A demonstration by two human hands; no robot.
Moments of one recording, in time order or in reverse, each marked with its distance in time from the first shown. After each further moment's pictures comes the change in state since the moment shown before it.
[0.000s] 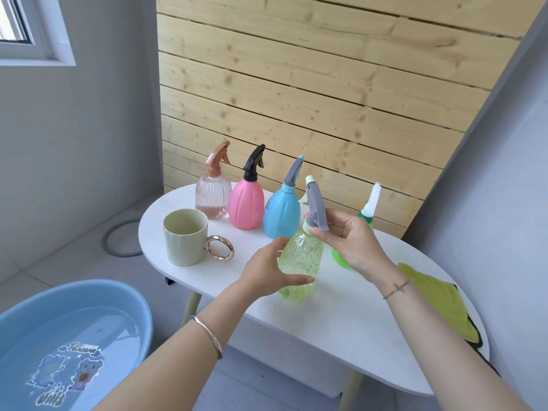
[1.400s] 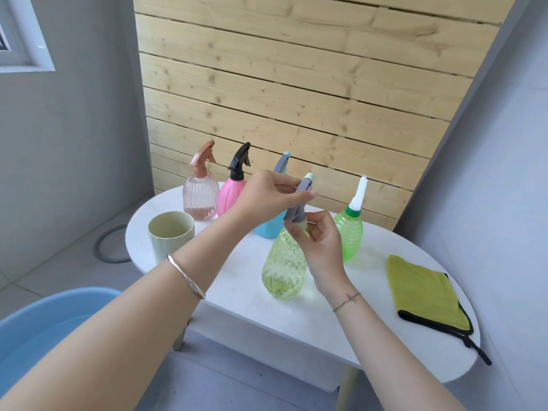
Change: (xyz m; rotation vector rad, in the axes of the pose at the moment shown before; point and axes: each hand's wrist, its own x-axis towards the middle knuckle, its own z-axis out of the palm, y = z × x) left_hand 0.011 0.115 -0.059 -0.178 0.095 0.276; right_hand -0.003 0.030 0.044 0.239 0.381 -0.008
